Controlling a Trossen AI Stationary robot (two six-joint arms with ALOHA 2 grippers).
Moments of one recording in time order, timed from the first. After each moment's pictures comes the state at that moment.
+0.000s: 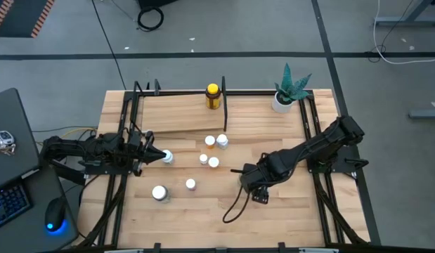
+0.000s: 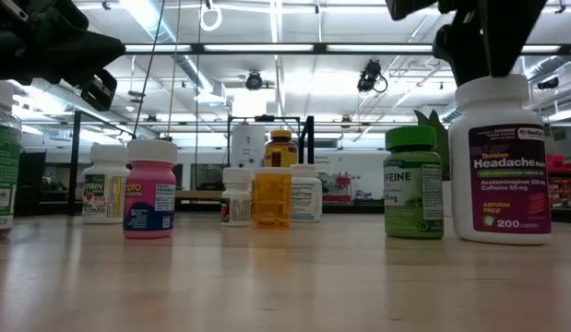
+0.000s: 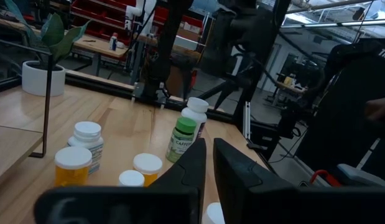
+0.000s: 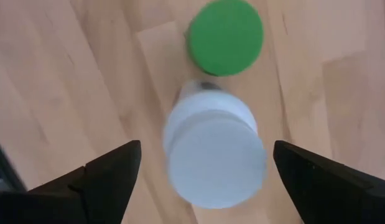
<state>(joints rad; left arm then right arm) -0.09 0.07 0.06 0.08 0.02 -0.30 0.42 1.72 1.43 -1.21 0.05 0.73</state>
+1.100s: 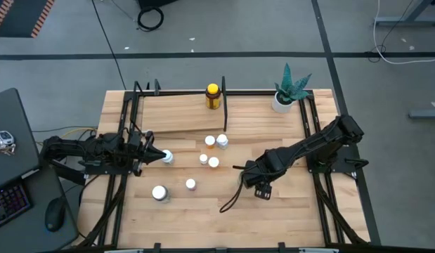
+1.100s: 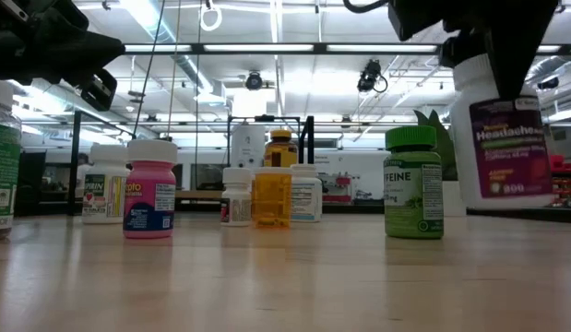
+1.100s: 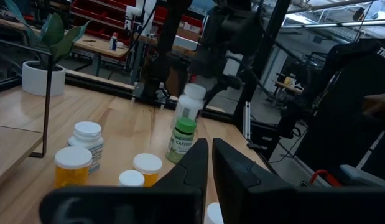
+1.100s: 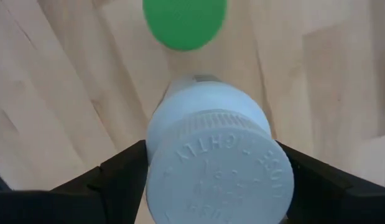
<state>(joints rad) -0.09 0.07 0.06 0.08 0.02 -0.30 0.37 1.72 1.43 -1.31 0.02 0.71</state>
